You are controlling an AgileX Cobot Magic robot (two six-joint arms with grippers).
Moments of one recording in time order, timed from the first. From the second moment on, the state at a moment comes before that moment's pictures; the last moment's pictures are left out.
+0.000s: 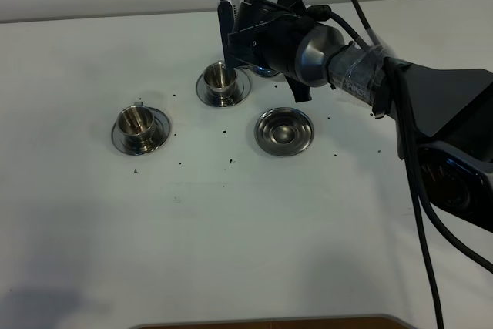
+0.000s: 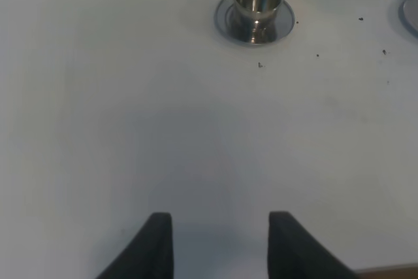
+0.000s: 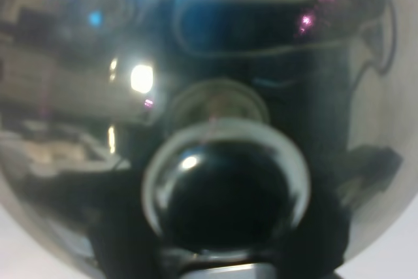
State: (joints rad) left arm -0.09 0.00 -0.46 0.01 1.06 -0.01; right arm 0.76 2.41 -2.04 -0.84 1.03 -0.57
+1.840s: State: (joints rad) left arm -0.09 0.00 -0.46 0.01 1.06 -0.01; right arm 0.78 2.43 -2.04 -1.14 0.99 -0.66
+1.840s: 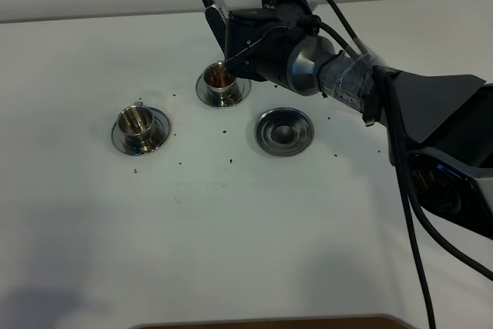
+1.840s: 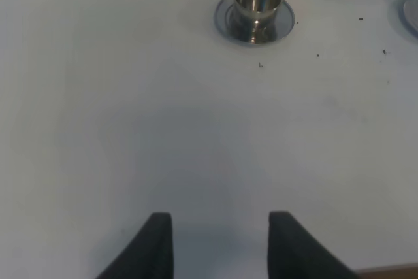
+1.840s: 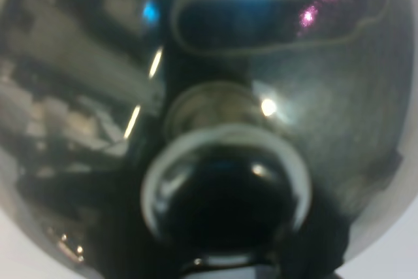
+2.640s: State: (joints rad) left arm -0.09 0.00 -0.46 0.01 1.06 -0.01; right arm 0.79 2.43 -2.04 -1.20 1.02 -0.68
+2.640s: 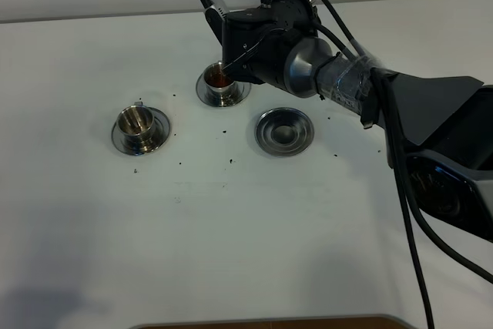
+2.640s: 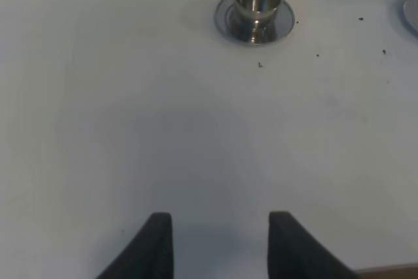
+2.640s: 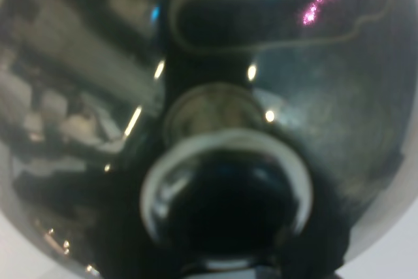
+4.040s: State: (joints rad) left arm -0.09 0.00 -0.46 0.01 1.06 -0.01; right arm 0.82 2.43 -2.22 -0.77 1.22 -0.34
